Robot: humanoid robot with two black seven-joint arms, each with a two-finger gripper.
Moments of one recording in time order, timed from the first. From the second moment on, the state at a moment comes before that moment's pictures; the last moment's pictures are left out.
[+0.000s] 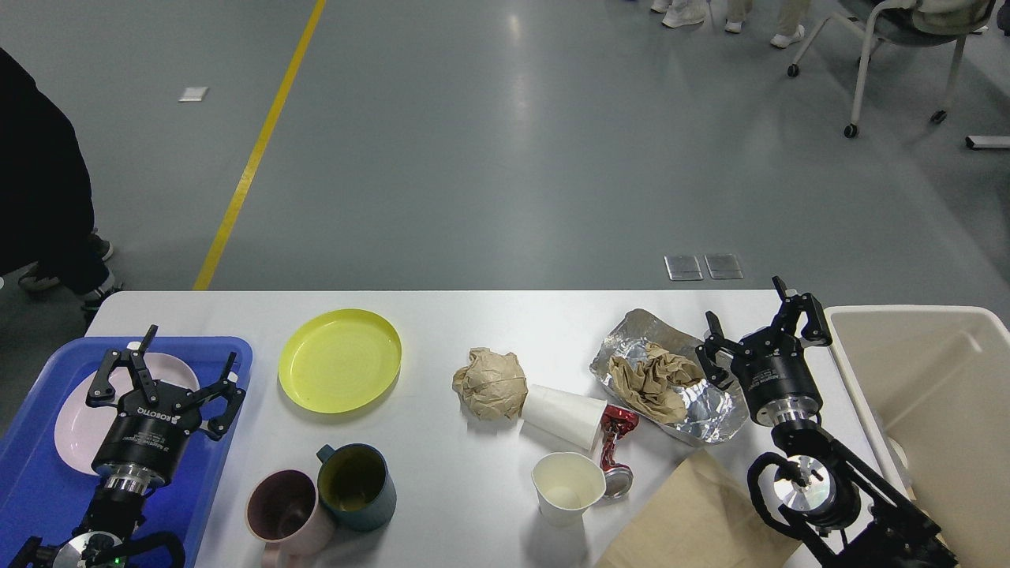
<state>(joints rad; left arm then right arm) -0.04 0.16 -1.58 -0.94 0.19 -0.59 -0.04 0.23 -0.18 1.08 0.97 -0.24 0.14 0.44</state>
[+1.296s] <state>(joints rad) -0.83 0.89 -0.25 -0.91 0.17 -0.62 -0.08 0.23 -0.18 1.08 0.97 -0.24 0.14 0.44</state>
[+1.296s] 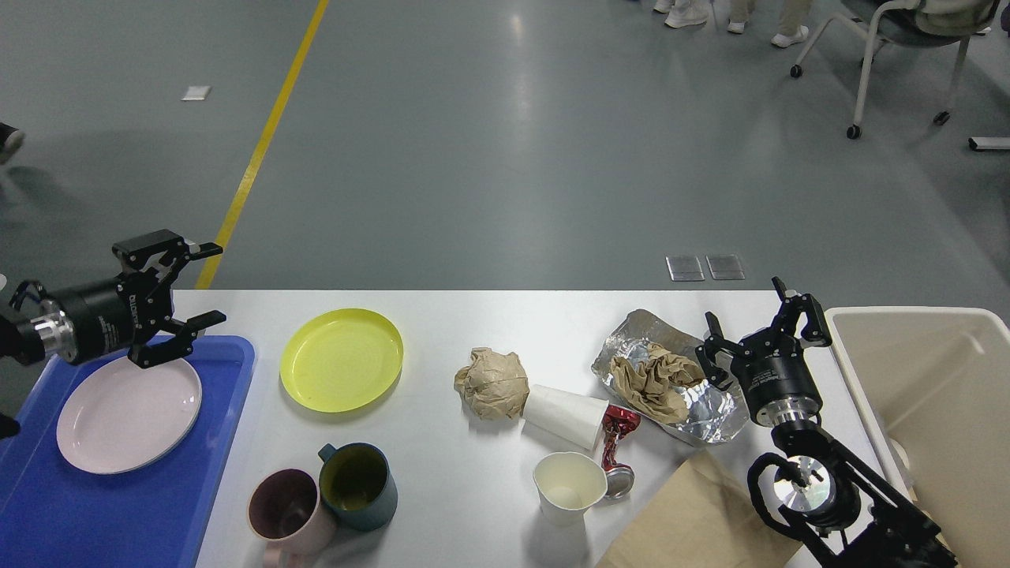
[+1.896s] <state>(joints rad) -2.05 0.56 1.21 -1.21 0.18 -0.66 -0.08 0.23 -0.18 1.08 0.97 -0.24 0.14 0.44</state>
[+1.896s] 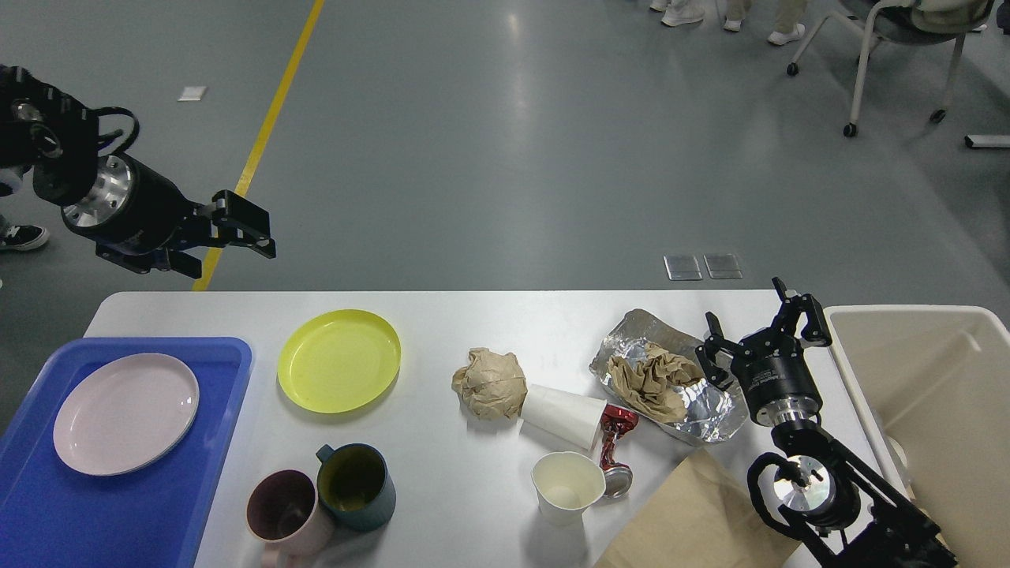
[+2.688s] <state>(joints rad) -2.63 0.09 1.51 -1.71 -0.27 -0.78 -0.10 0.23 -0.18 1.08 0.97 -0.24 0.14 0.44</state>
